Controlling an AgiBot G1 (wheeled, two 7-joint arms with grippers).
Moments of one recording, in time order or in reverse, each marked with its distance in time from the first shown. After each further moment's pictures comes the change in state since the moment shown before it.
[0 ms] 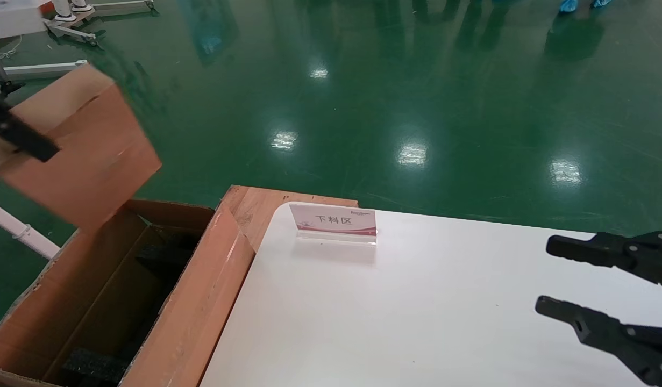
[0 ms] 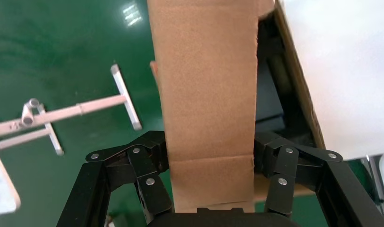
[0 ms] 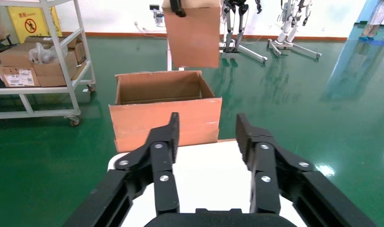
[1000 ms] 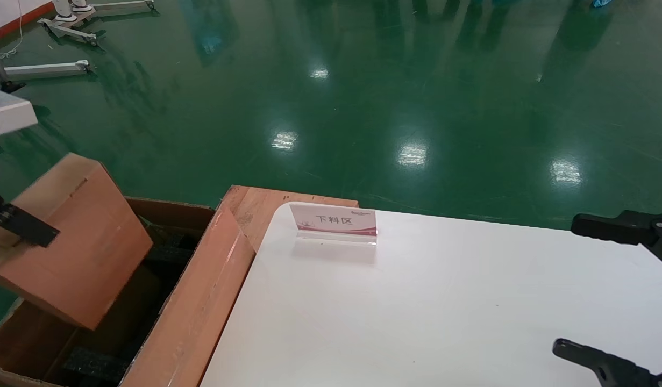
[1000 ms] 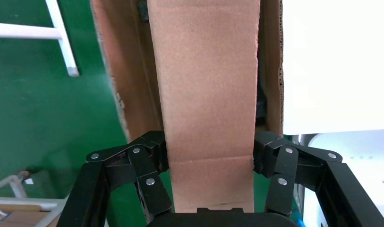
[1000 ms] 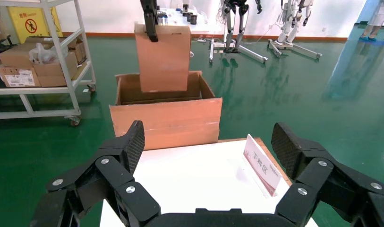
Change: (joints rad) left arm -0.063 -0.165 0.189 -0.249 -0.061 -0.017 -0.289; right arm 0.000 0.001 -0.002 0.000 0.001 0.001 -0.001
